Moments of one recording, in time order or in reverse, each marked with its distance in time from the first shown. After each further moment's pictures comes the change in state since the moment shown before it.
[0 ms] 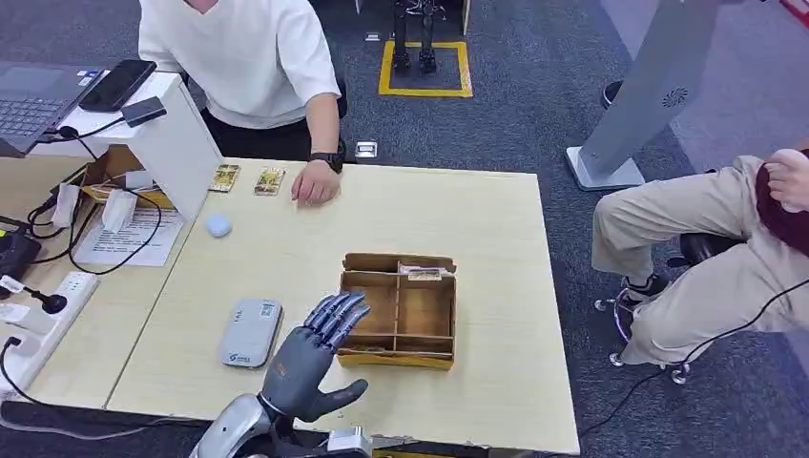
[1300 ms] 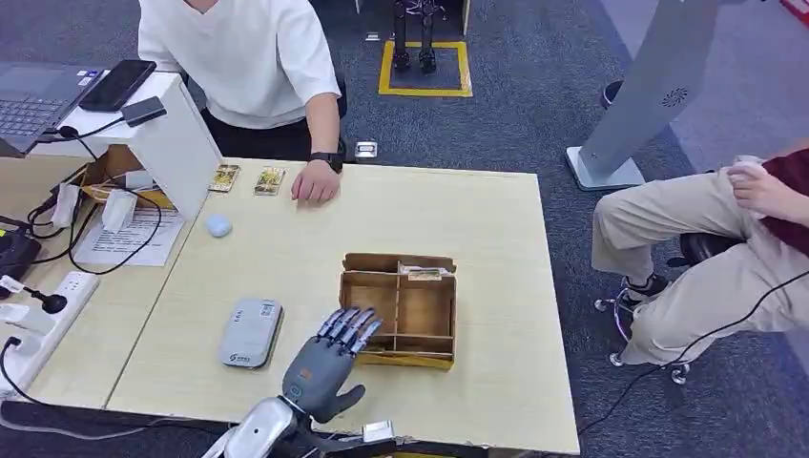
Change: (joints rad) left arm -0.064 -0.028 -0.076 0.212 -0.264 0.017 0.233; right arm -0.017 0.005 0.034 0.000 0.004 0.000 0.026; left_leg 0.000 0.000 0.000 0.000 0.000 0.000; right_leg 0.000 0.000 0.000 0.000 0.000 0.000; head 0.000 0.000
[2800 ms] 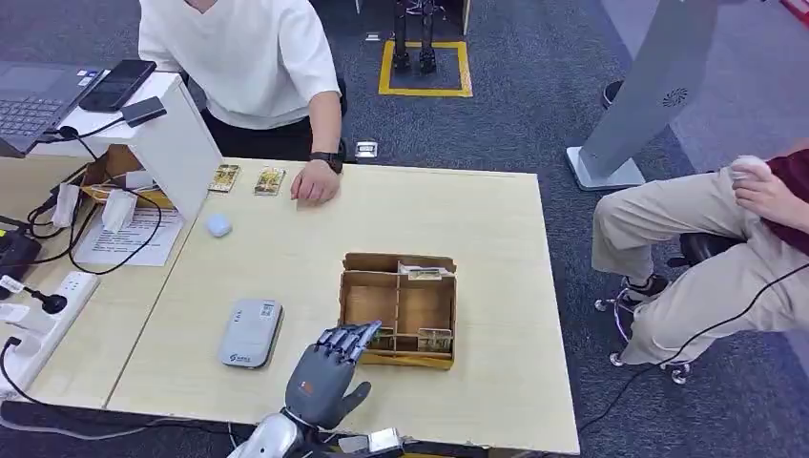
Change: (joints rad) left arm 0.015 -0.050 0.000 0.115 -0.064 0.252 0.015; right arm -0.016 0.021 0.031 0.000 -0.009 0.000 -0.023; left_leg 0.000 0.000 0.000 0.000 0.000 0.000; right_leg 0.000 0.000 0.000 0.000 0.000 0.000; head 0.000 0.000
